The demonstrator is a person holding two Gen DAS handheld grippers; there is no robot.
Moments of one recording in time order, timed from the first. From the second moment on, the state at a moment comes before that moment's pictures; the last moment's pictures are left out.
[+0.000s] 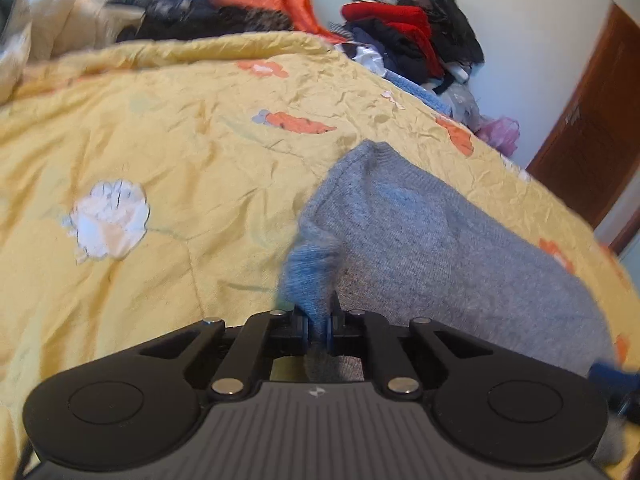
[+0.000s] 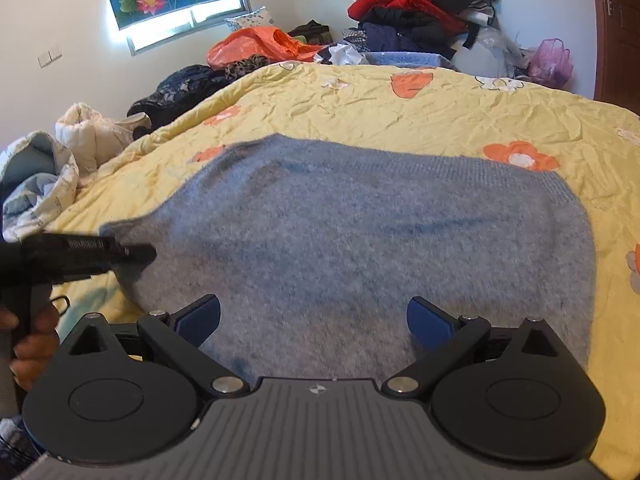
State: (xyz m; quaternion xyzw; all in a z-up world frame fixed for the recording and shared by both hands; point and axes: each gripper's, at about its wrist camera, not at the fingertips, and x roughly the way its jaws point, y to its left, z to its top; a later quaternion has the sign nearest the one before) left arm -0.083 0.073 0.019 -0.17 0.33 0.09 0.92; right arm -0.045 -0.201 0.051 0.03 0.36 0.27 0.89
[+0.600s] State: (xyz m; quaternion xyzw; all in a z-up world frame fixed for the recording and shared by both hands) left arm -0.112 -0.013 0.014 0.12 0.24 0.01 0.96; right arm 0.121 -0.057 0.041 0.12 0.51 0.40 0.75
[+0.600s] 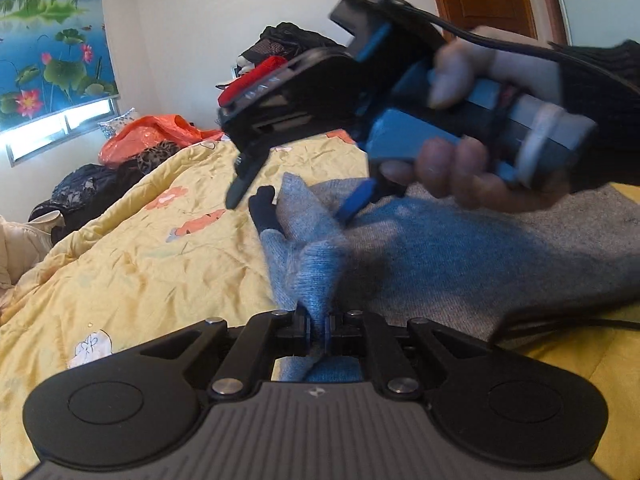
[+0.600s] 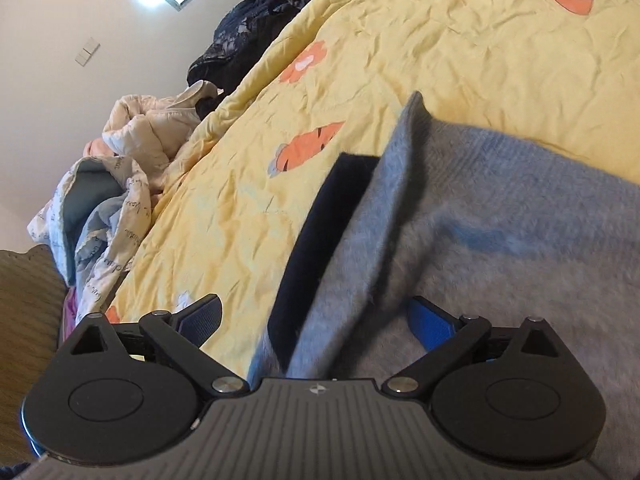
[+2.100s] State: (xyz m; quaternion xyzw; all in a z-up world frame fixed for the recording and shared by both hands) left arm -0.080 -0.196 0.018 0.09 0.31 -0.30 0.90; right arm 0.052 -0.358 0.037 0.17 0.41 0.25 0.86
